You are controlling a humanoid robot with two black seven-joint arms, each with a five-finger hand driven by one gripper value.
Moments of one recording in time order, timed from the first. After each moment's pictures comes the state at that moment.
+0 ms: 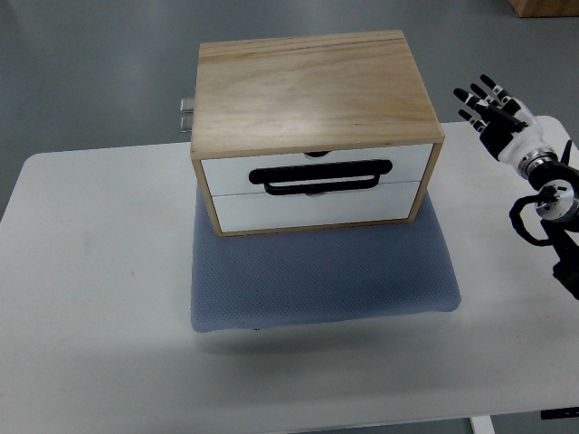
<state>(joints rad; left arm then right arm) -0.04 0.00 0.16 -0.14 0.11 -0.07 -0.04 0.65 -0.25 1.25 0.67 -0.44 0.14 0.08</state>
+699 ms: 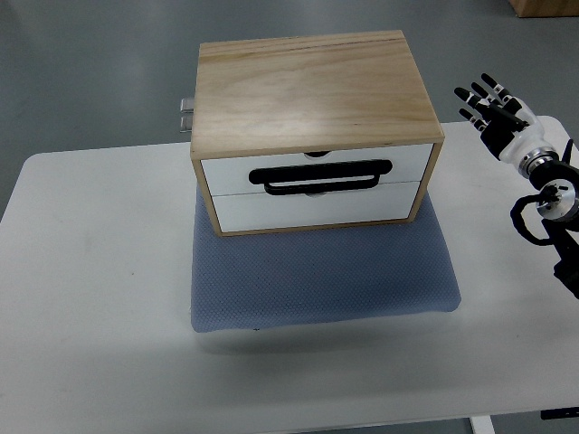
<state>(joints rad) -0.04 0.00 0.14 -0.14 0.10 -0.07 -0.04 0.65 -0.25 1.25 0.67 -0.44 0.15 0.08</state>
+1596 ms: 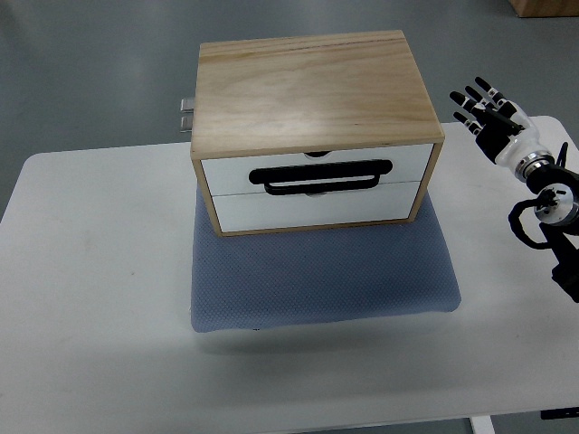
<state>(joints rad) -0.04 0.00 0.14 -0.14 0.10 -0.07 -0.04 0.64 -0.24 1.25 0.67 -0.44 0.17 0.08</state>
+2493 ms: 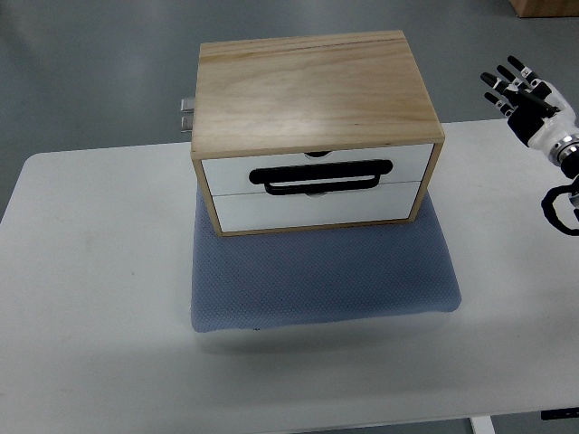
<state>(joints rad) -0.04 0.00 0.14 -0.14 0.10 -0.07 -0.04 0.66 -0.37 1.25 0.69 -0.41 0.21 0.08</state>
